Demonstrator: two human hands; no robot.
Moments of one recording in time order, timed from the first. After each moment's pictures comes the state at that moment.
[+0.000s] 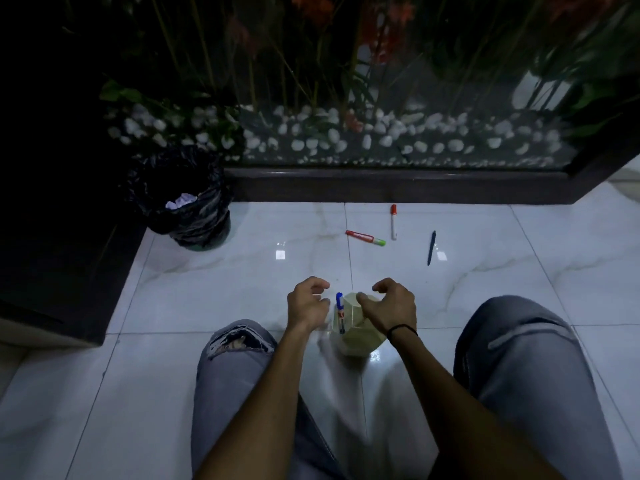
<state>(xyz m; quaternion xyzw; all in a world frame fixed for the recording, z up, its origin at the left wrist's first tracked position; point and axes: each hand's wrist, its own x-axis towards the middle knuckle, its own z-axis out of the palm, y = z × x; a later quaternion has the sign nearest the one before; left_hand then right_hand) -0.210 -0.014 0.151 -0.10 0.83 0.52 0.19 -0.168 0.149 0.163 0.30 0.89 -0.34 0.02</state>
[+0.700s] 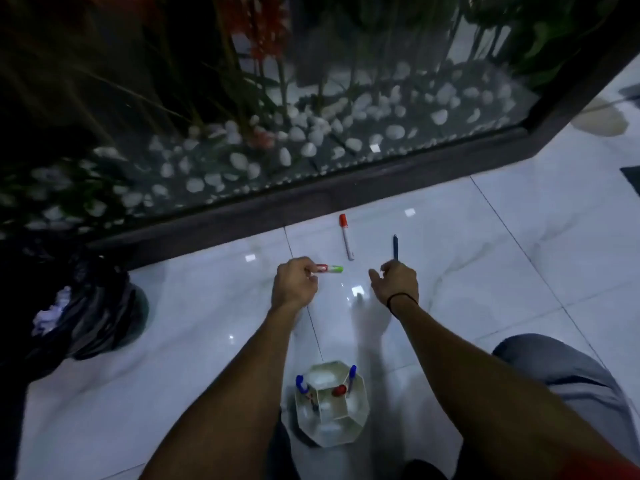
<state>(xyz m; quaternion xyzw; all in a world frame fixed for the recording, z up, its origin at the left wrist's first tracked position) -0.404 0.135 0.125 0.07 0.92 0.33 0.21 -0.315 0.314 0.100 0.46 0.82 -0.33 0.05</state>
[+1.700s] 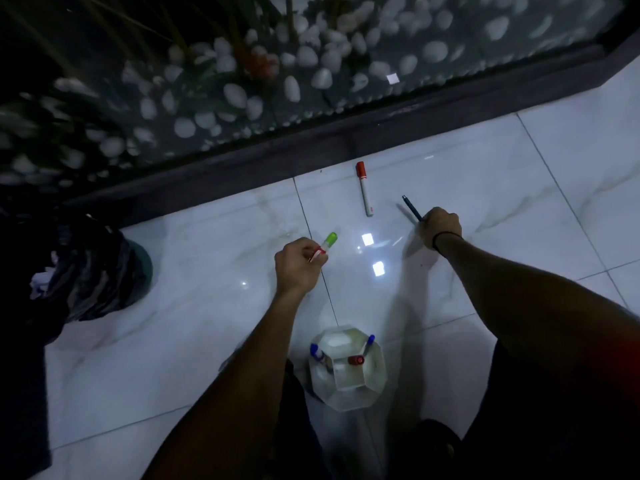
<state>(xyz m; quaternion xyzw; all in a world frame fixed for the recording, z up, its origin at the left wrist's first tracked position) -0.395 0.108 0.066 0.00 0.89 0.39 0.22 -0.343 0.391 0.042 0.48 0.82 -0.24 0.18</state>
